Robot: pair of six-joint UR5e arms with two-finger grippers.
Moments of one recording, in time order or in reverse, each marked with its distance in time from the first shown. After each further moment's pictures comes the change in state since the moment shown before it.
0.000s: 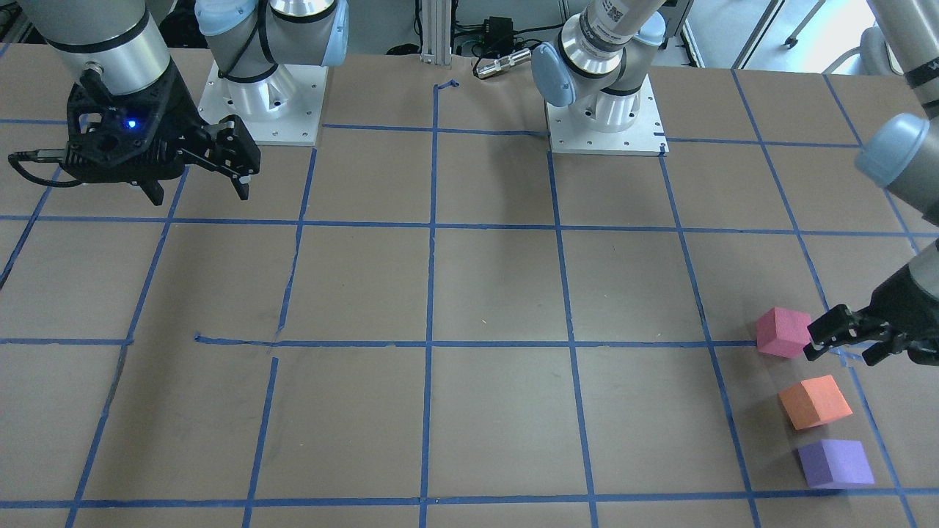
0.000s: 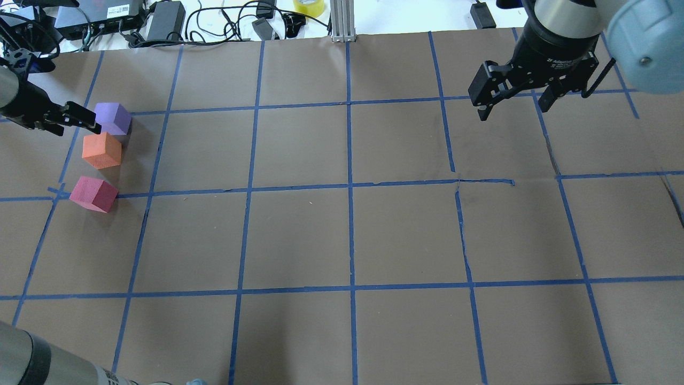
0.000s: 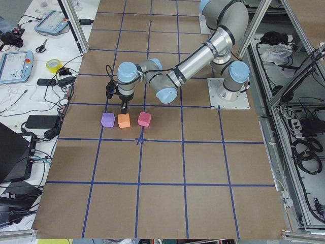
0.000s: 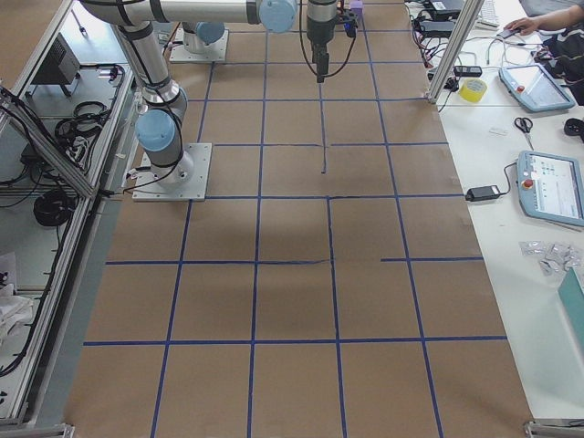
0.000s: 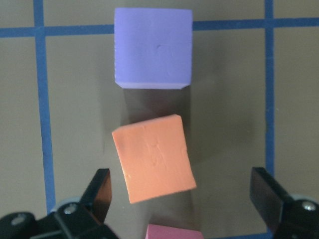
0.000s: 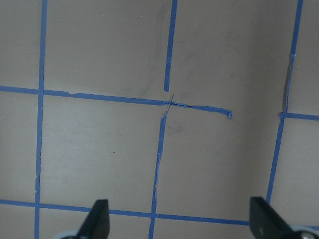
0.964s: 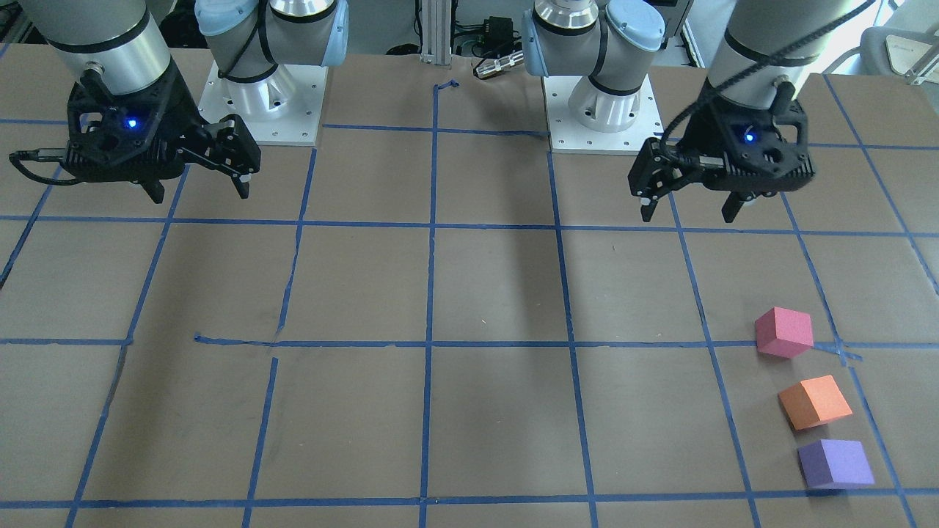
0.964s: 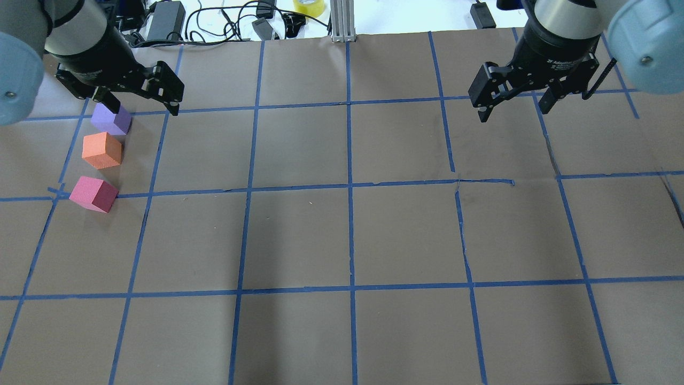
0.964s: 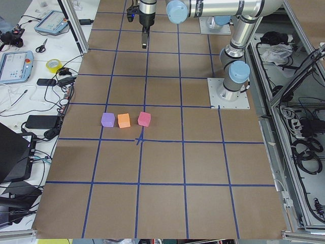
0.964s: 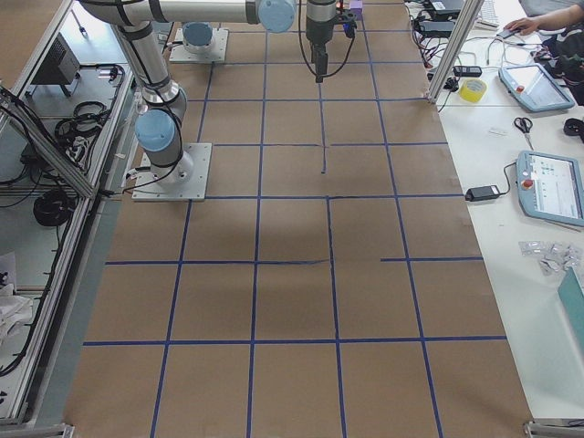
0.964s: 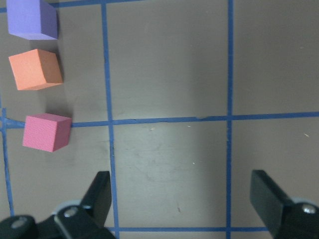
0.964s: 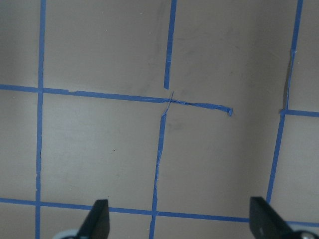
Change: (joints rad) left arm -0.514 0.342 0.041 -0.346 0.230 -0.504; right arm 0.000 -0.001 0.000 0.009 -0.001 0.007
